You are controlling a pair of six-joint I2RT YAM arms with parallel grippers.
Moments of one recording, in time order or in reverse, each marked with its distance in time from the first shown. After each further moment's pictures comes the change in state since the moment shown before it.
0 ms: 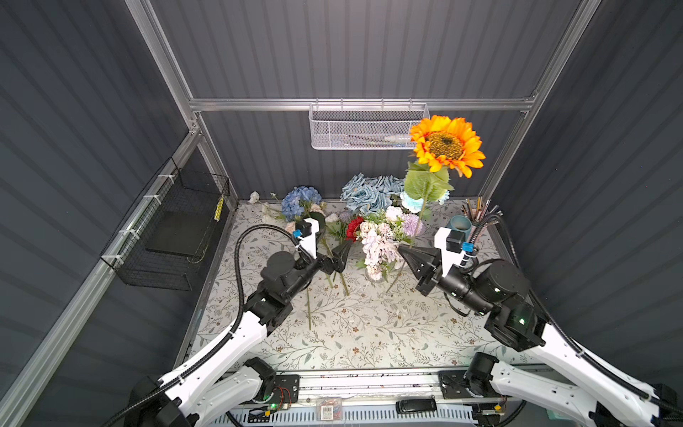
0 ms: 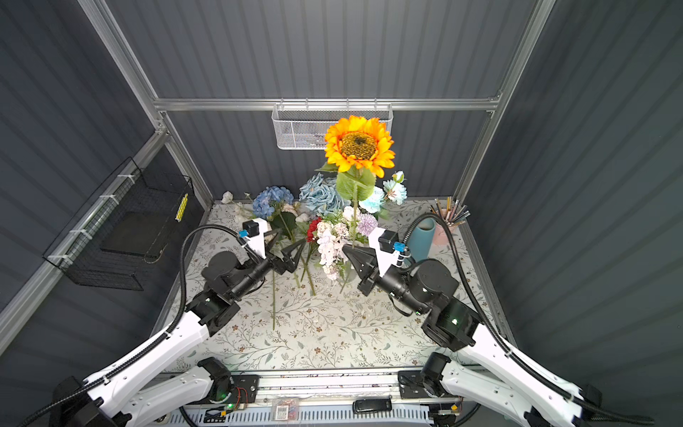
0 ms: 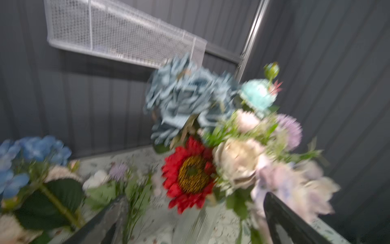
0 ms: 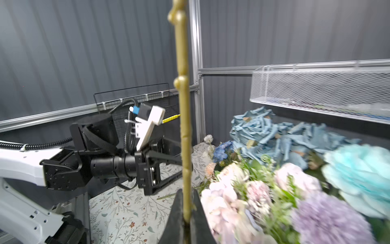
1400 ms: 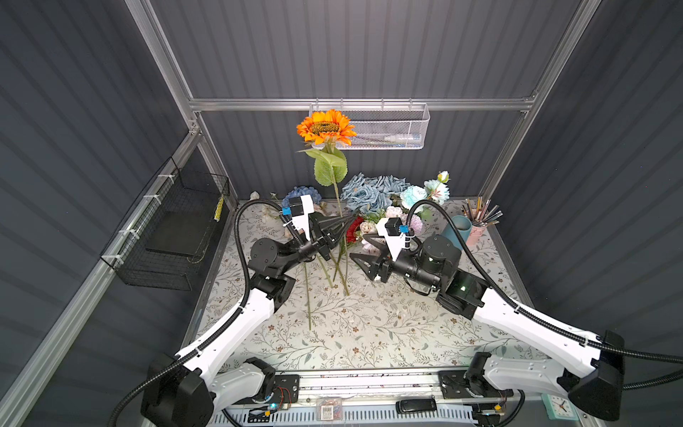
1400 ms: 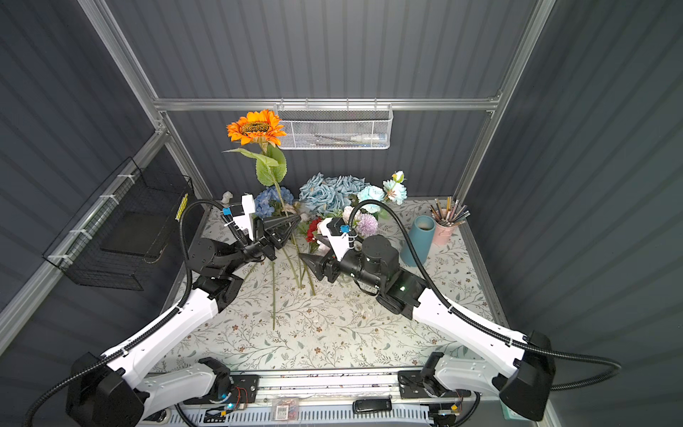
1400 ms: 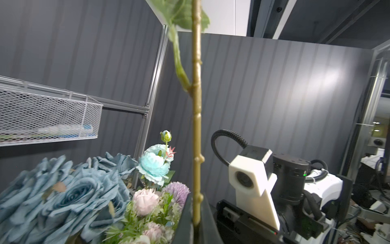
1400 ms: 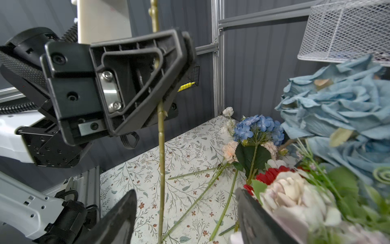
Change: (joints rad) left arm 0.117 0.164 0.194 0.565 0.618 -0.352; right arm 0.005 0.436 0.125 0.145 -0.188 0.038
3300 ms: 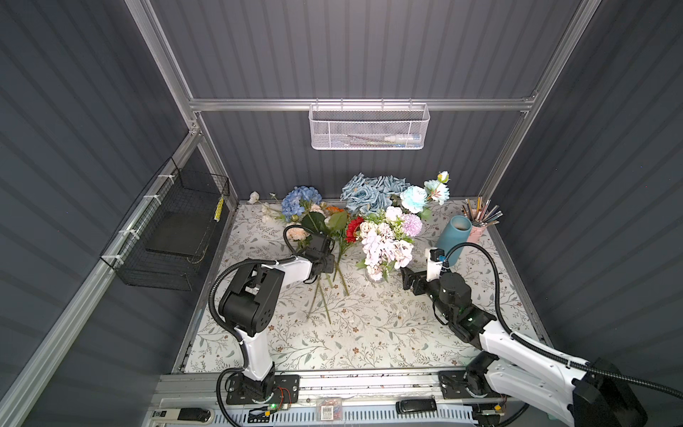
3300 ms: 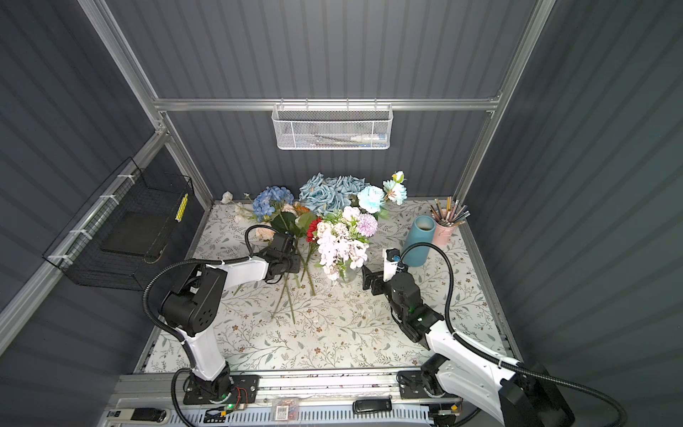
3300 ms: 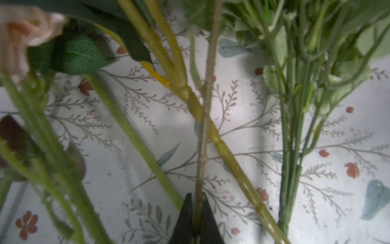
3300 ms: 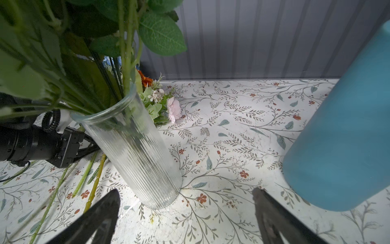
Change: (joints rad) left arm 0.056 0.694 0.170 -0.946 -0.790 0.370; right arm -0.282 -0.217 -0.655 0.225 0.461 0.113
